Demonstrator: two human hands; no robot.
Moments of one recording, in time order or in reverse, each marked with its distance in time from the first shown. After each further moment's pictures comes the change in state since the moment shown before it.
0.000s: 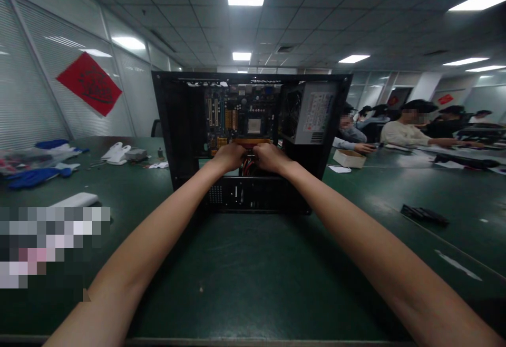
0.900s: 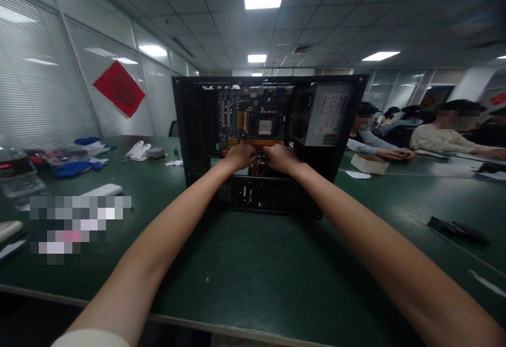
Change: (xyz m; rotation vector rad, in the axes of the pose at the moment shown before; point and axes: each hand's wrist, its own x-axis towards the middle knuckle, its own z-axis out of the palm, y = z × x) left_hand 0.004 -0.002 0.008 -0.075 0.049 -0.034; right_hand 0.008 0.009 0.015 -0.015 0.053 0.021
